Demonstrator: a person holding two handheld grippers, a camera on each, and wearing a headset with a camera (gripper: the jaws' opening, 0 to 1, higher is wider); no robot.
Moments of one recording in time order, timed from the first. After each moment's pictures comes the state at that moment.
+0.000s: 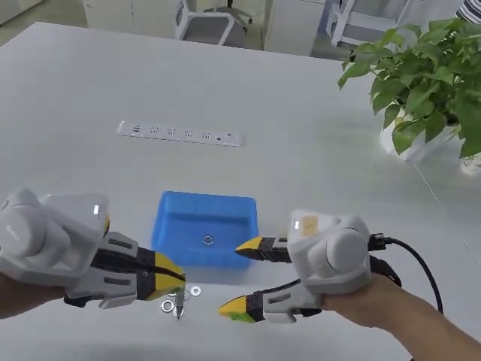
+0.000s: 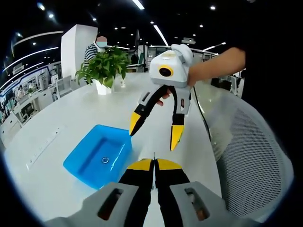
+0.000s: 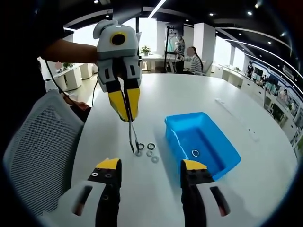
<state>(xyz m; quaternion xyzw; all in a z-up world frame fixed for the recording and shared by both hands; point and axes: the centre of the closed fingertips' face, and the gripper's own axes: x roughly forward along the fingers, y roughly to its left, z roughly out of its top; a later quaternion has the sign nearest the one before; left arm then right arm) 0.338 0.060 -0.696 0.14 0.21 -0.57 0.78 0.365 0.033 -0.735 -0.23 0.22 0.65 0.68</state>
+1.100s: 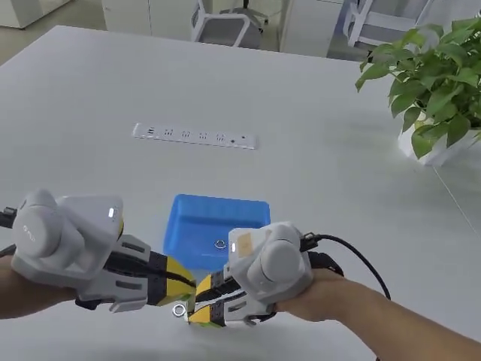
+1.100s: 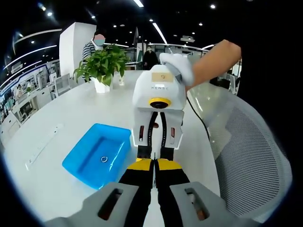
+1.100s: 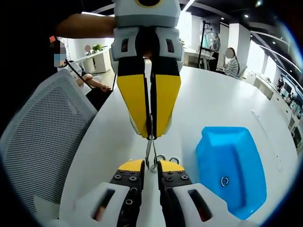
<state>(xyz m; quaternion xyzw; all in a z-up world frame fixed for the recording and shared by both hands) 0.340 0.062 -0.699 0.14 0.22 -0.57 0.78 0.333 0.087 -0.773 -0.29 0.22 0.74 0.57</state>
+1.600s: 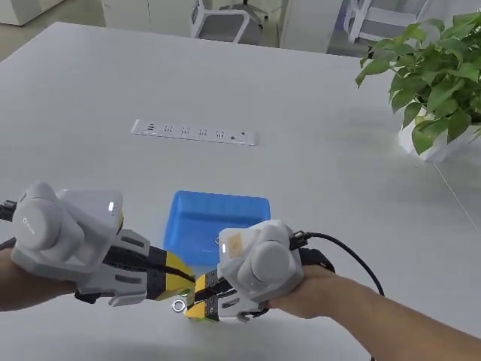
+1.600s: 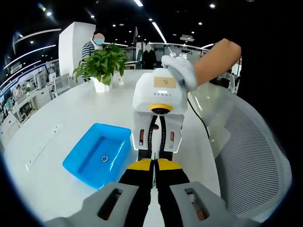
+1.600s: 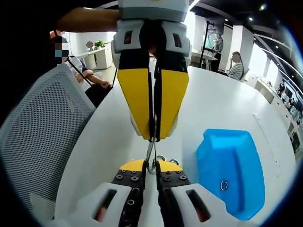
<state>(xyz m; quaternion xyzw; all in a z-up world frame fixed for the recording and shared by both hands) 0.339 0.062 -0.699 0.15 0.22 -0.57 0.77 0.331 0.091 -0.776 -0.30 0.21 0.74 0.56</state>
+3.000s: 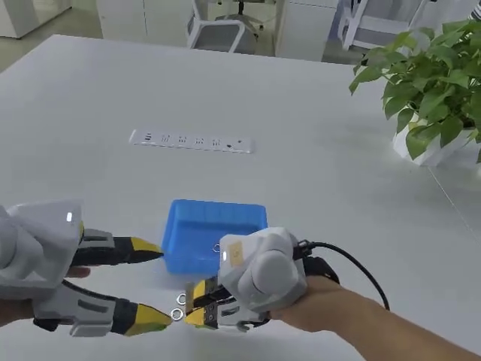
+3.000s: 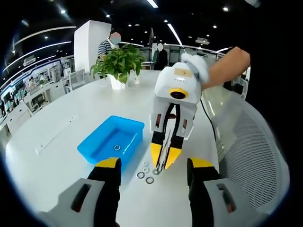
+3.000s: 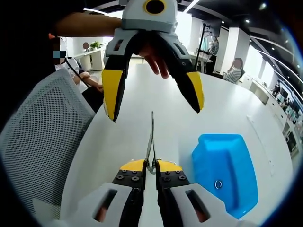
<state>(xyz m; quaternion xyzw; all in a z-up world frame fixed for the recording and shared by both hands) 0.335 0.098 -0.691 0.12 0.23 -0.51 0.82 0.330 0.089 -0.756 -0.30 0.20 0.73 0.59</state>
